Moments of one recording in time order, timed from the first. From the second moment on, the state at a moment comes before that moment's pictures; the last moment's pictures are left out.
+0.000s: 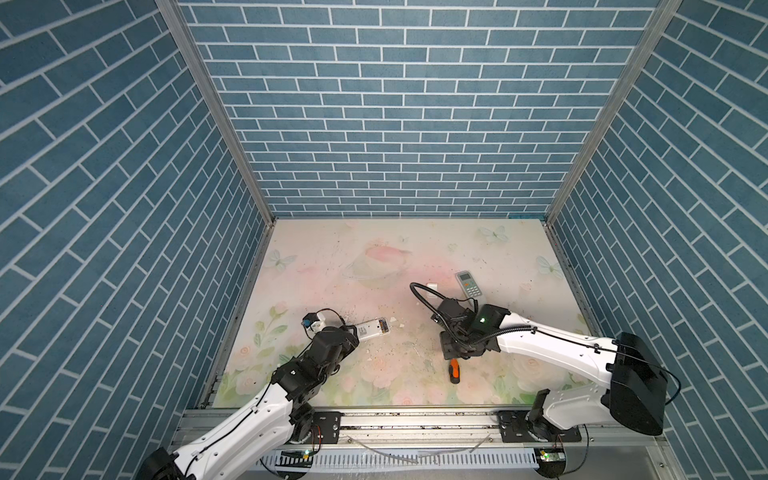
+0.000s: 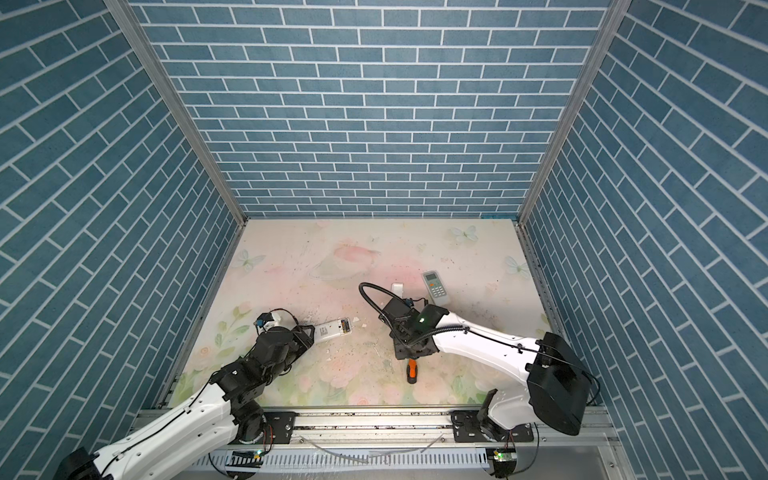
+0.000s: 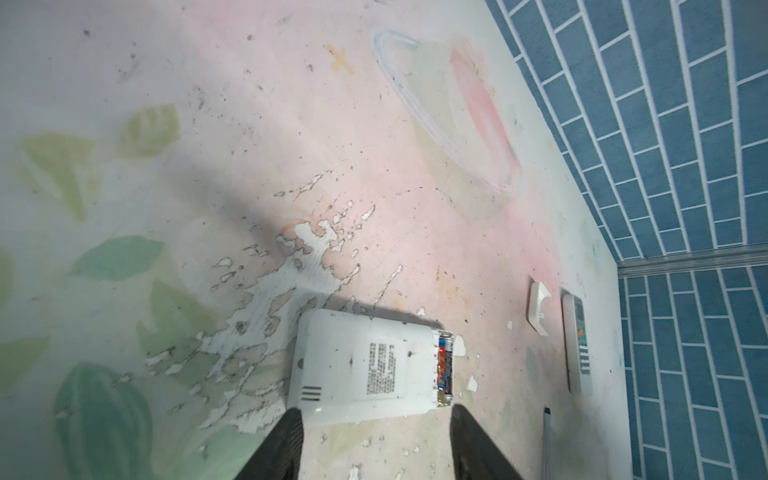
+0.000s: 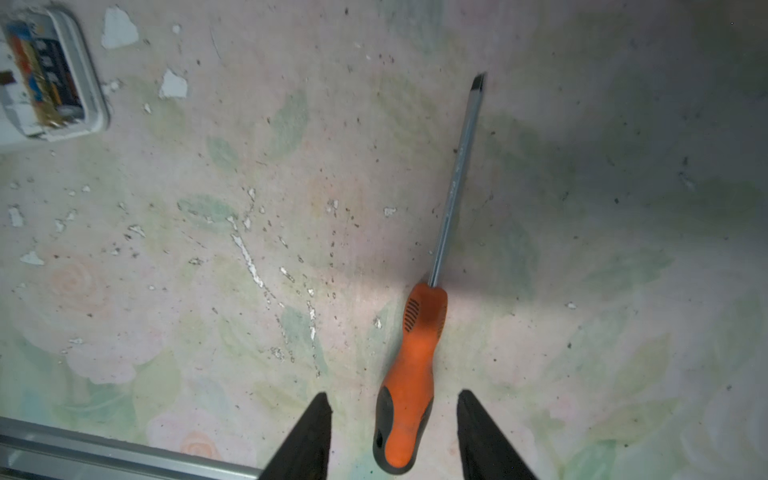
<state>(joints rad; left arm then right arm) -0.66 0.65 0.24 -0.26 -0.27 -1.17 1.04 1.40 0.93 -0.88 0.10 0.81</state>
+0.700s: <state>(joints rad) -0.66 0.72 0.32 -0.33 -0.22 -1.12 1.10 1.42 0.77 -0.75 0.05 0.96</state>
